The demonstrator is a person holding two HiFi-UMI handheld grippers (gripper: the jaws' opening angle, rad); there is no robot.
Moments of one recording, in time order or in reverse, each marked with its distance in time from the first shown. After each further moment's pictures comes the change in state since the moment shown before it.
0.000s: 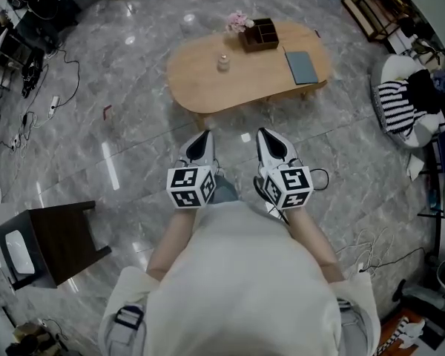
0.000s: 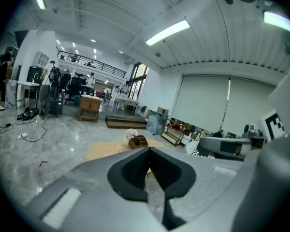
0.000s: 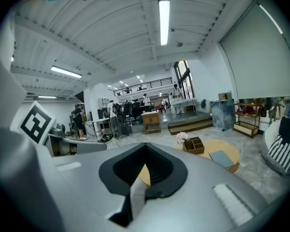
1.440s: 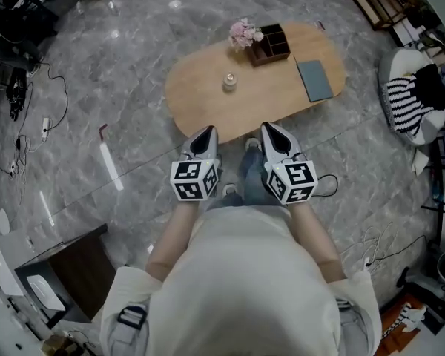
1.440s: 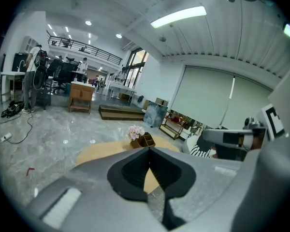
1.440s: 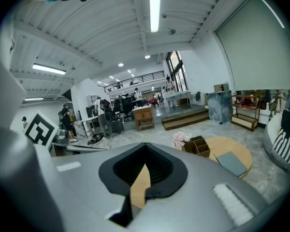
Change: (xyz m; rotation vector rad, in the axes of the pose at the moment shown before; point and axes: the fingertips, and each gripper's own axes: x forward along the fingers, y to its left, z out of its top) left arm 0.191 0.119 0.052 -0.013 0.132 -0.087; right arm 0.208 -0.069 0.033 0.069 0.066 -0.078
